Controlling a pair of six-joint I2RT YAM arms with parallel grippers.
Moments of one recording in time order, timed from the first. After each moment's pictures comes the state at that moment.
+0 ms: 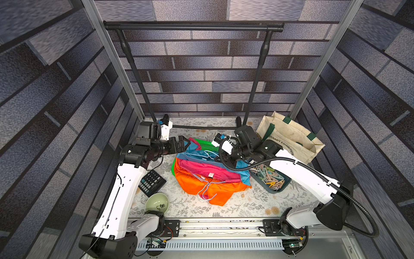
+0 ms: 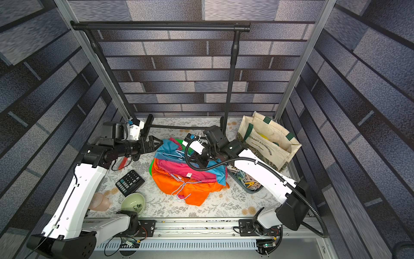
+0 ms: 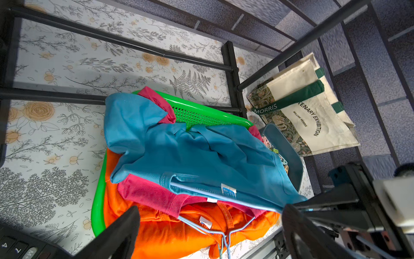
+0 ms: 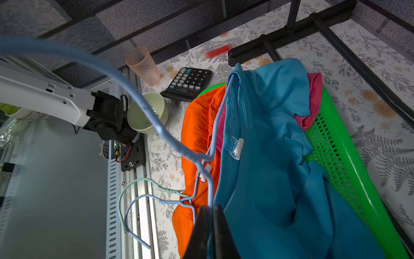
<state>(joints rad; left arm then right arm) -0.16 1.10 1.35 -0.97 0.48 -0.31 0.76 1.44 1.38 -0.69 -0.58 -0.17</state>
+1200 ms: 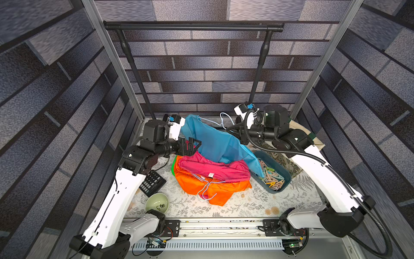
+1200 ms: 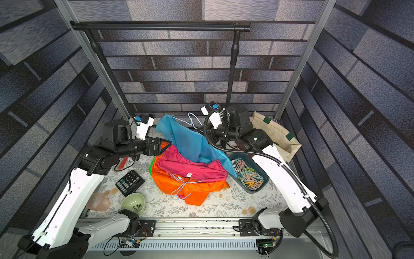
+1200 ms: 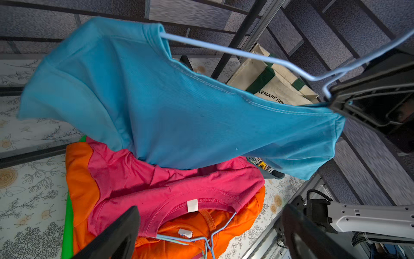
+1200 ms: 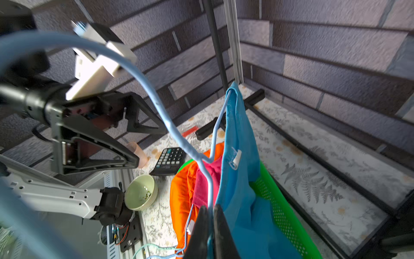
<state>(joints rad) -0.36 1.09 1.45 -0.91 0.42 -0.25 0.60 1.34 1.65 -0.67 -0.50 0.06</state>
